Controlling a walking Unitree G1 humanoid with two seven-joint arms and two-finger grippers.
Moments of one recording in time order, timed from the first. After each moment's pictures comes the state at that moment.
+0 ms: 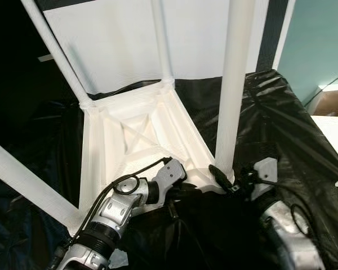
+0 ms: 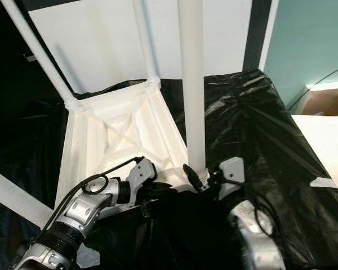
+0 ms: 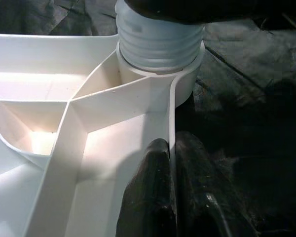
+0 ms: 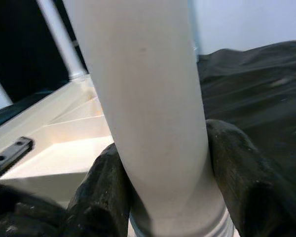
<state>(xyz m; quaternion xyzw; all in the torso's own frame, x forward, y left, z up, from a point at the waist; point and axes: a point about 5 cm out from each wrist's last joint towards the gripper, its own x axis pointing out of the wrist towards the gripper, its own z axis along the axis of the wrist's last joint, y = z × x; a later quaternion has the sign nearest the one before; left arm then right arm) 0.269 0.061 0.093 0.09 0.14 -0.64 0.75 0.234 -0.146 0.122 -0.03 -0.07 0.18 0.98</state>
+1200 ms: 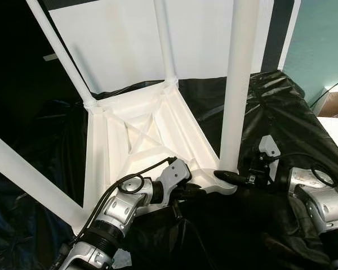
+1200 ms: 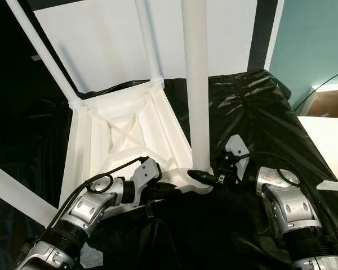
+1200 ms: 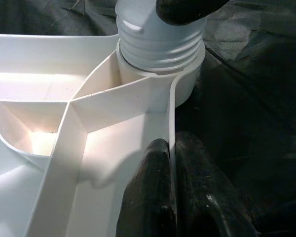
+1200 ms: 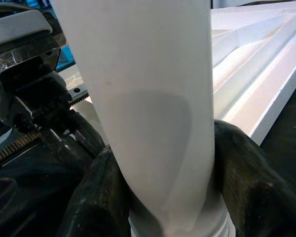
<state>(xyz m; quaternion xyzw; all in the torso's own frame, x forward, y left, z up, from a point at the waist) 0.270 0.055 0.092 0.09 0.14 -0.64 0.75 0.276 -0.185 0.141 -0.10 0.04 0.48 0.87</state>
